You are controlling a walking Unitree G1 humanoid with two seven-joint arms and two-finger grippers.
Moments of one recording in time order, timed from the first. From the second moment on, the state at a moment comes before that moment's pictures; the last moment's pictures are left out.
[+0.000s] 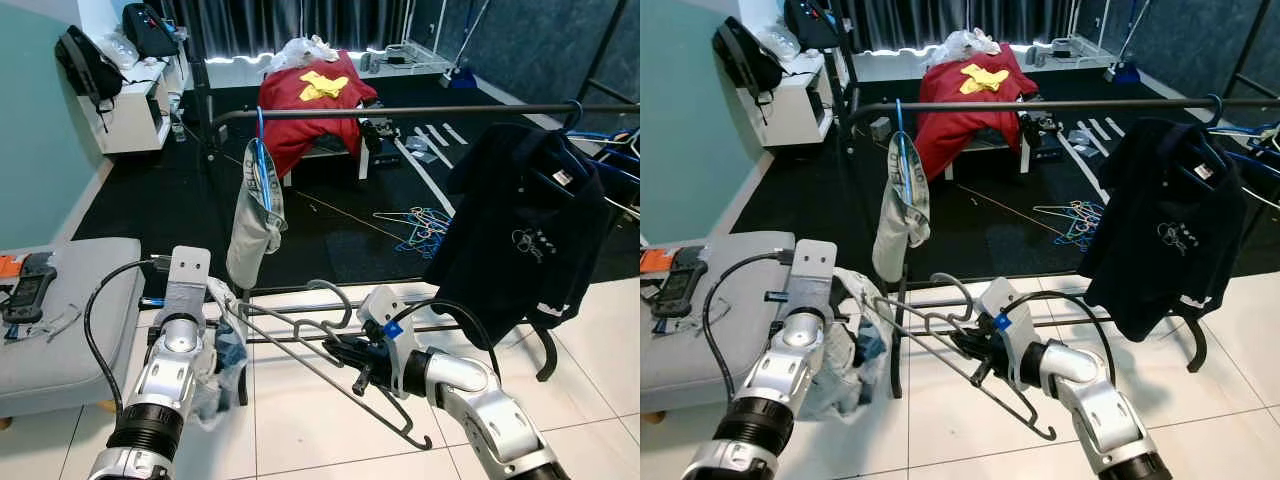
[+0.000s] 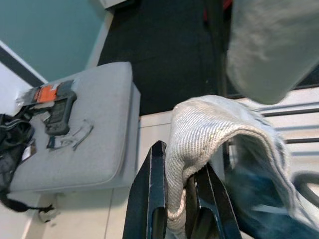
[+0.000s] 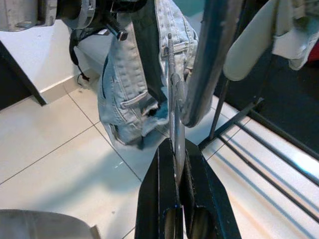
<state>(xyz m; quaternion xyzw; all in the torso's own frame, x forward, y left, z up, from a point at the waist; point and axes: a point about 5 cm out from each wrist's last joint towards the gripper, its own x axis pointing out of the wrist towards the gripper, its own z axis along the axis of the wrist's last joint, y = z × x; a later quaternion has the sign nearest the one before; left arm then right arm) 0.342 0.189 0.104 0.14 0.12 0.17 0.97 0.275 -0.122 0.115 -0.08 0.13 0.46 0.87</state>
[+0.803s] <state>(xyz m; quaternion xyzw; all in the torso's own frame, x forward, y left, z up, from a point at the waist) 0.341 0.139 0.131 0.14 0.08 0.03 0.99 0.279 -0.124 0.099 0.02 0.16 0.46 0.87</state>
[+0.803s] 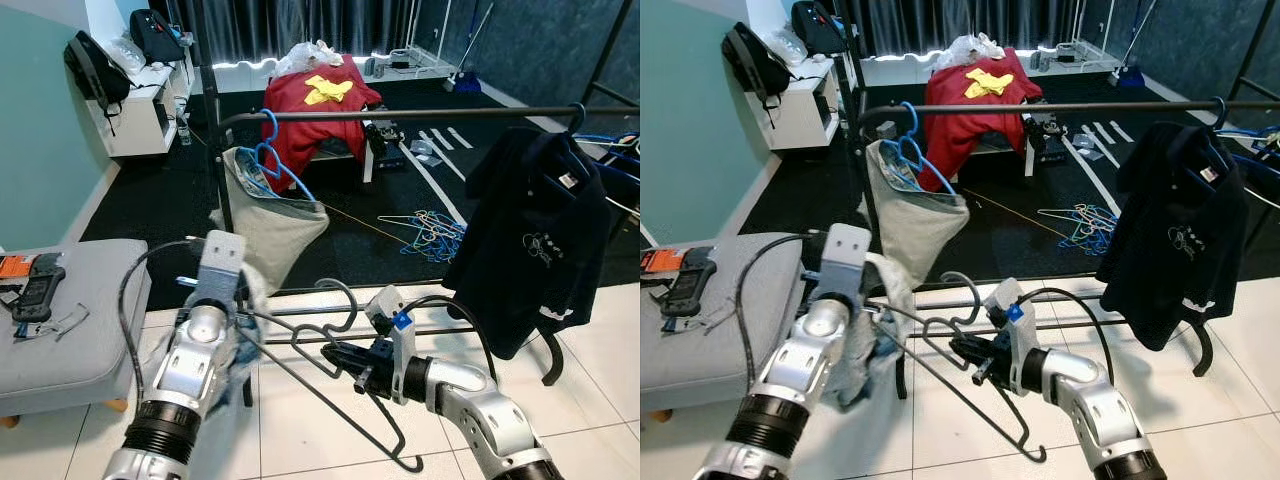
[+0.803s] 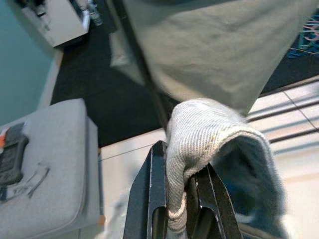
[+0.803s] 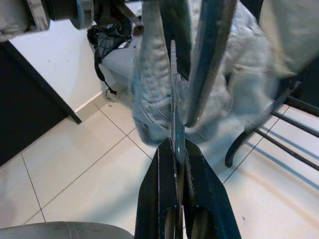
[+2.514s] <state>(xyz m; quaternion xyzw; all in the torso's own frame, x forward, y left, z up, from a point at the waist) 0.308 0.091 0.148 0.08 0.07 -0.33 0.94 0.326 -0.138 0.109 0.06 0.12 0.28 0.95</state>
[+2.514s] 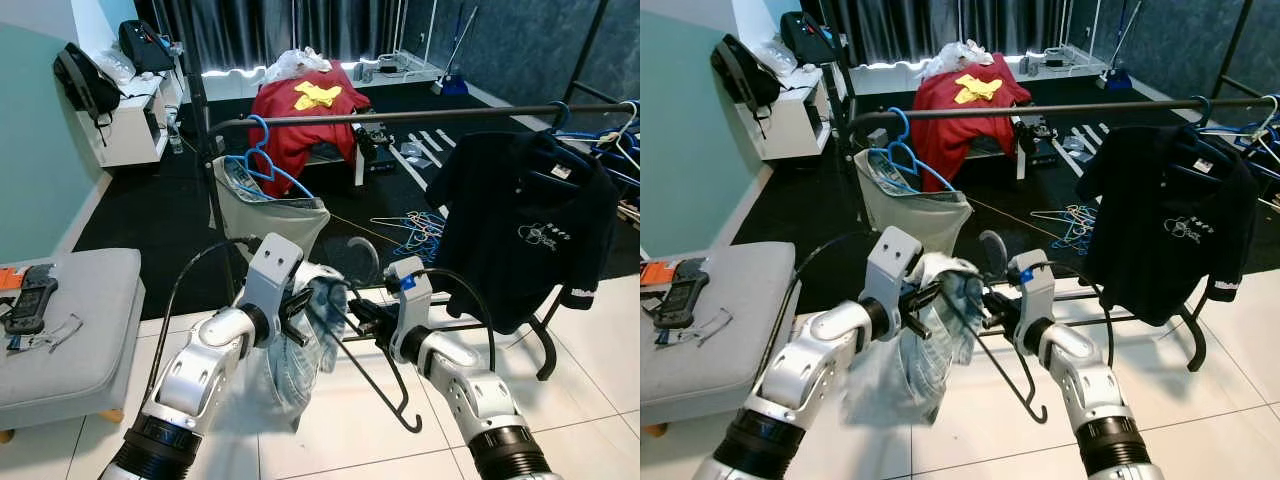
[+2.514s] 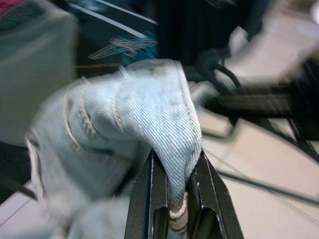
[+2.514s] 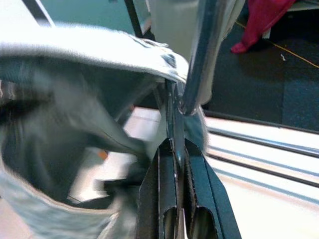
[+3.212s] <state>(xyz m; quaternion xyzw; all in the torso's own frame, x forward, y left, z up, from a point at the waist) 0.304 0.083 0.161 0.06 0.04 -0.39 0.92 0.321 -0.142 0.090 0.01 0.20 0.31 0.93</state>
